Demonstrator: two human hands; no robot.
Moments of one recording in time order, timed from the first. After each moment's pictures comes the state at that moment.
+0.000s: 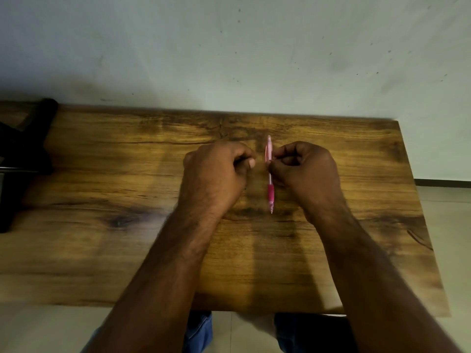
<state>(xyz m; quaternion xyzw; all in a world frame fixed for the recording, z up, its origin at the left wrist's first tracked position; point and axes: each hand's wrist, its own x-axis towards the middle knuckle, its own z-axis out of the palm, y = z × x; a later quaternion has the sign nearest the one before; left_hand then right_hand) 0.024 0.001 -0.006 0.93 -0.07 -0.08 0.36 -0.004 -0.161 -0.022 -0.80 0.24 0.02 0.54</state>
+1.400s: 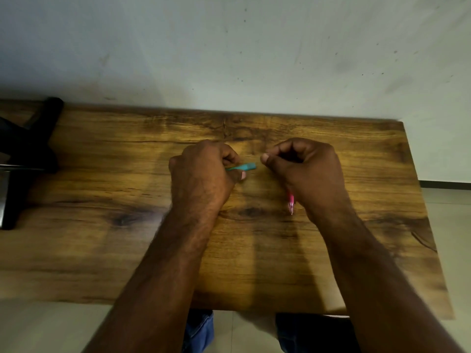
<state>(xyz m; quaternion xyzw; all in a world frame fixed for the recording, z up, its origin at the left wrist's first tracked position) 0.031 0.016 -0.014 0.95 0.01 -0.07 0.29 -0.004 -0.158 -0.014 -0.81 0.19 0.00 0.56</state>
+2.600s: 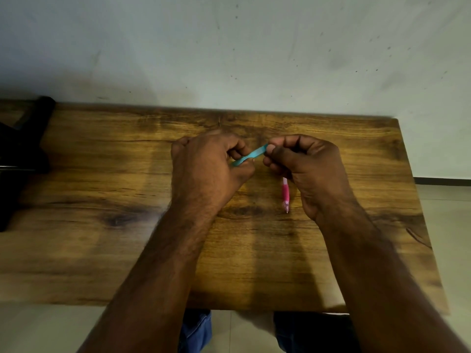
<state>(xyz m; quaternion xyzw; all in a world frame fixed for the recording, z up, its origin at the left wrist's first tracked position) 0.024 0.007 0.003 0.93 -0.08 0.00 0.35 -0.003 -0.160 -0.007 -0.63 0.25 0.01 0.73</state>
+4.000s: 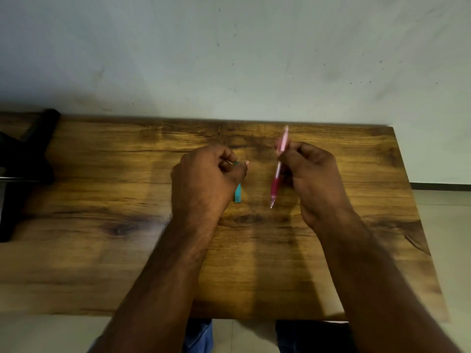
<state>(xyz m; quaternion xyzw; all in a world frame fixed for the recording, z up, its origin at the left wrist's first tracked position) 0.024 0.006 -0.012 0.92 0.02 -0.01 0.40 -0.001 -0.162 -0.016 -0.67 0.28 -0.01 0.69</state>
